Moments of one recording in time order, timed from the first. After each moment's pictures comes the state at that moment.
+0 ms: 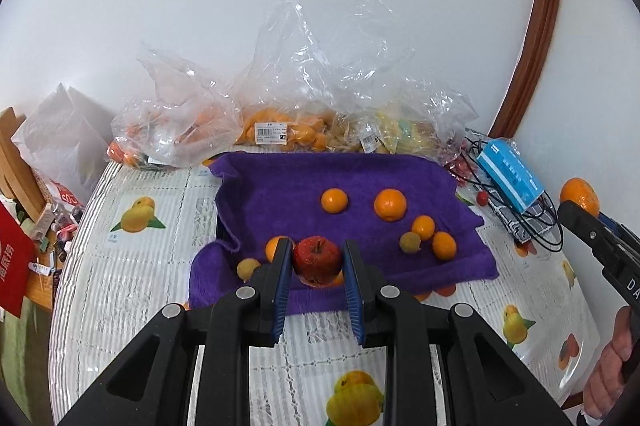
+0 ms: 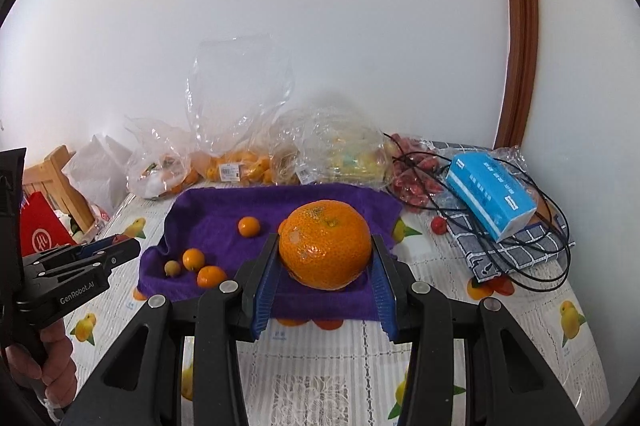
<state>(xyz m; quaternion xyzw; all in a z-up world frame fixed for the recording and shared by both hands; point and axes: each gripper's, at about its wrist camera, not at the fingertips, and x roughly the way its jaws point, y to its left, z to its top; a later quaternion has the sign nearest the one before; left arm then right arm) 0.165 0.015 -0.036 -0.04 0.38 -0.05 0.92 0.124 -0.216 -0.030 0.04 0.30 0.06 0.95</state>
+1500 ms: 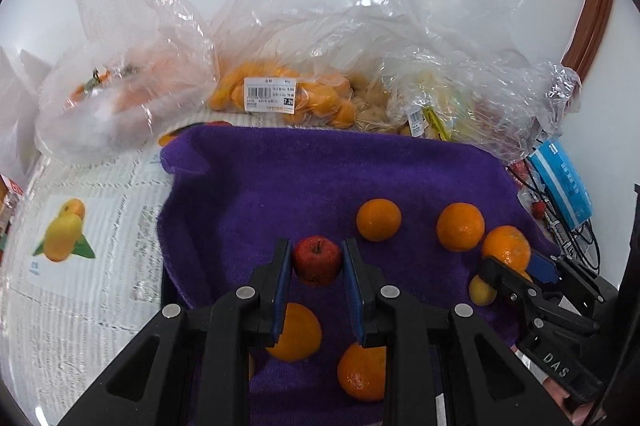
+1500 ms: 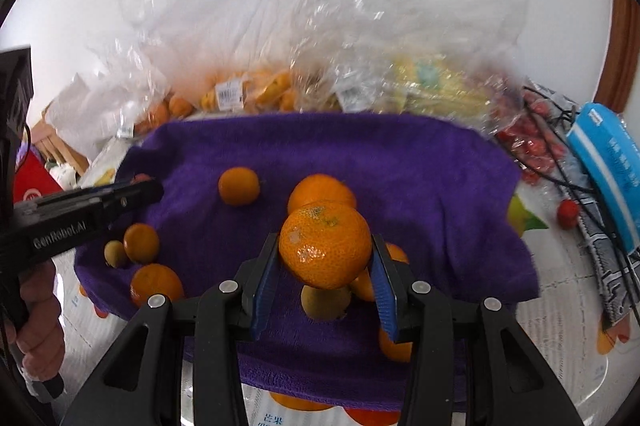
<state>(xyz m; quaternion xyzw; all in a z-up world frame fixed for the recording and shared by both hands) 0.282 0.021 -0.128 -0.08 0.44 -0.06 0.89 0.262 -0.165 -0.162 0.01 0.39 0.14 0.91</state>
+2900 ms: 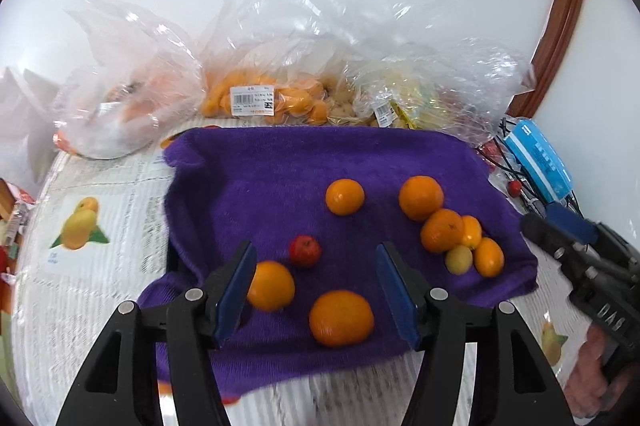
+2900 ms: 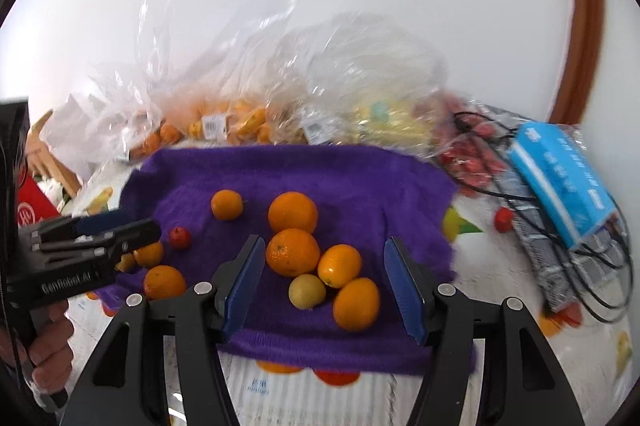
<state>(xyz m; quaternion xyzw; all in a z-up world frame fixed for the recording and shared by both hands) 0.242 0.014 -0.101 -0.04 0.43 -0.07 0.90 0.223 -0.196 -0.110 0.03 0.36 0.09 0.93</state>
